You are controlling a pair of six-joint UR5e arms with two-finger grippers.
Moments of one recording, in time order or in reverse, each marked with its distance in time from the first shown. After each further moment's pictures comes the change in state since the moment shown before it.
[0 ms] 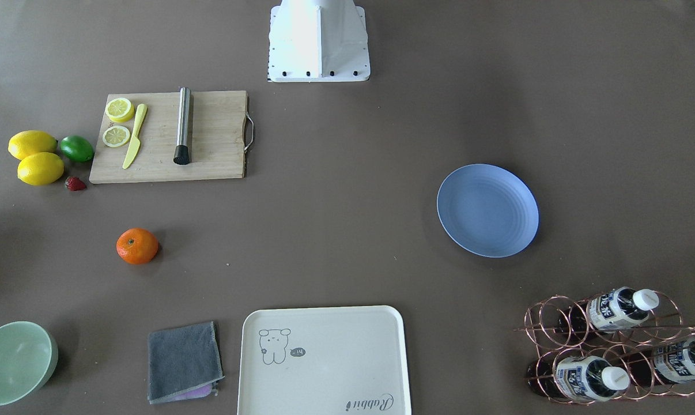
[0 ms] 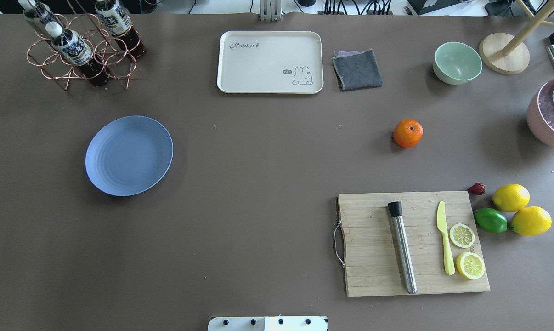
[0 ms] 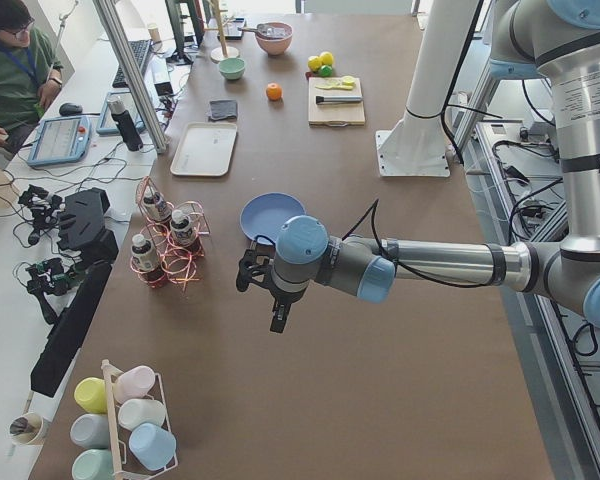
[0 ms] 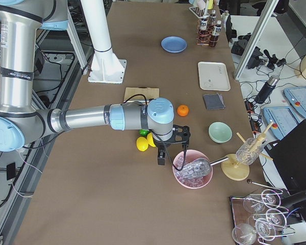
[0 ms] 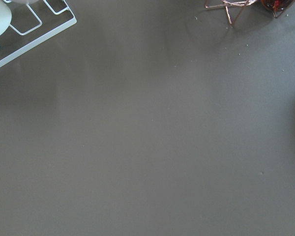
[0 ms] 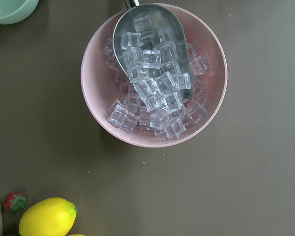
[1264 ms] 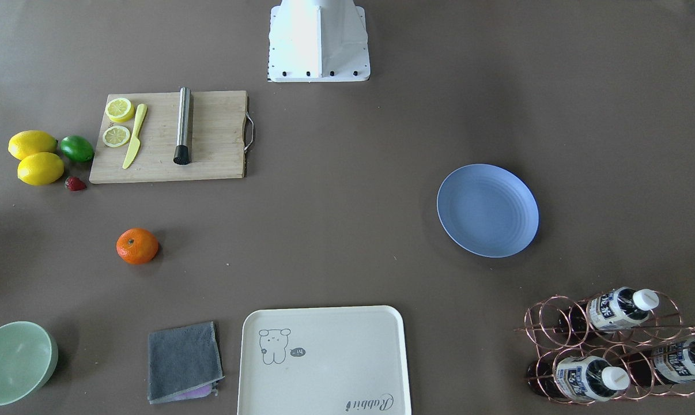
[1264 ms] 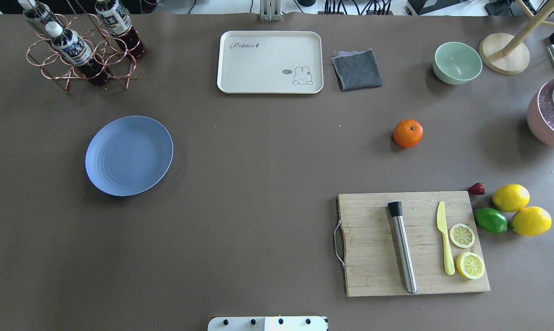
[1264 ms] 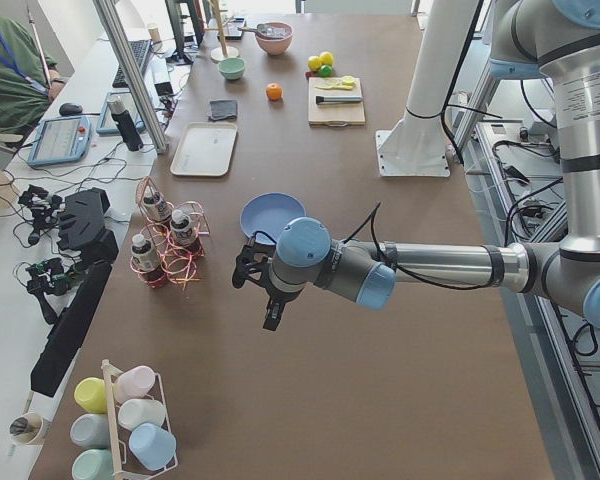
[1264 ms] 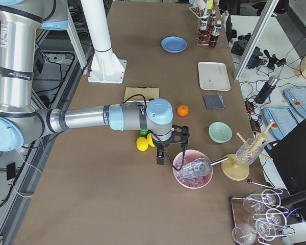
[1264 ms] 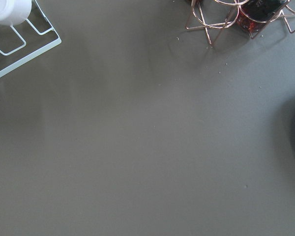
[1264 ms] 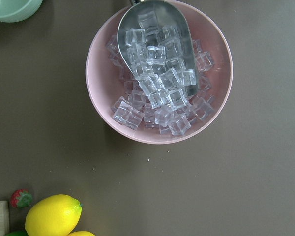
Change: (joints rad) left arm -0.028 -0.002 0.018 -0.097 -0.021 0.003; right arm 0.000 -0.006 0.003 0.001 0.019 0.000
